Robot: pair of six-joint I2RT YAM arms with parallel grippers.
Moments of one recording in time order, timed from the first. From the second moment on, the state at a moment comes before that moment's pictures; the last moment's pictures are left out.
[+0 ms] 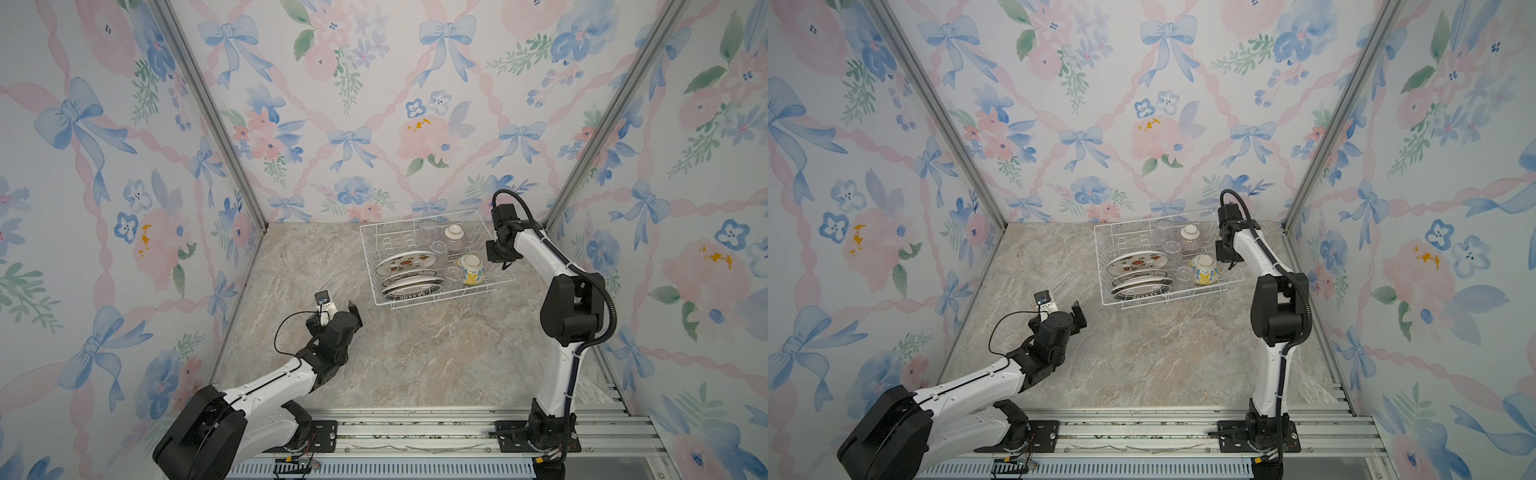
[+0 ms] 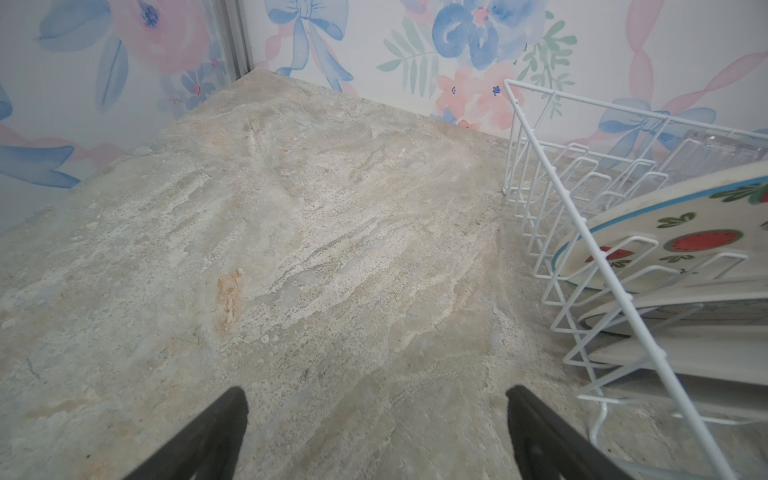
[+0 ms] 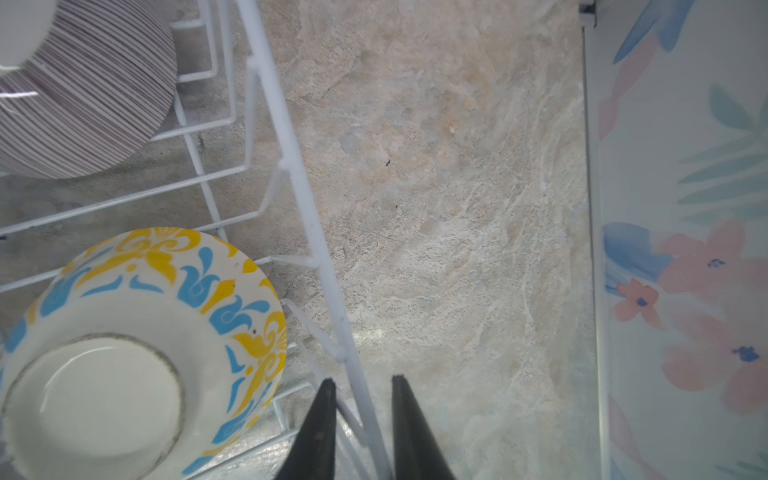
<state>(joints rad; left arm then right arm) -0.61 1.10 0.35 0.21 -0.73 -0.56 0.15 2.09 1.85 -0.91 0.35 0.06</state>
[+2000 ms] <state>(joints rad) -0.25 1.19 0.74 -0.14 -0.39 -0.53 0.47 1.49 1.07 -0.66 0.34 0.36</state>
